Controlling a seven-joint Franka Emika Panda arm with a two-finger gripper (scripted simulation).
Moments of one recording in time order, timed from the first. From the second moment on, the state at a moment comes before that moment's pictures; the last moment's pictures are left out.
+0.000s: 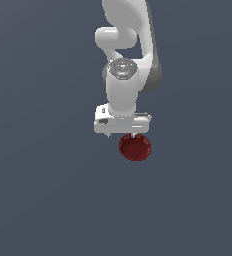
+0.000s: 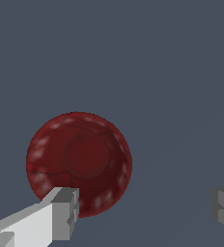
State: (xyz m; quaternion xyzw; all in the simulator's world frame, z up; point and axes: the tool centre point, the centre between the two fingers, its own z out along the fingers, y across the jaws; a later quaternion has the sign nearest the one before) arm -0.006 0.021 0.170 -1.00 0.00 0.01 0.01
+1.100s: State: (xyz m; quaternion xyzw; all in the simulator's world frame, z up) arm -0.016 0.010 0.143 -1.00 0.03 0.03 0.04
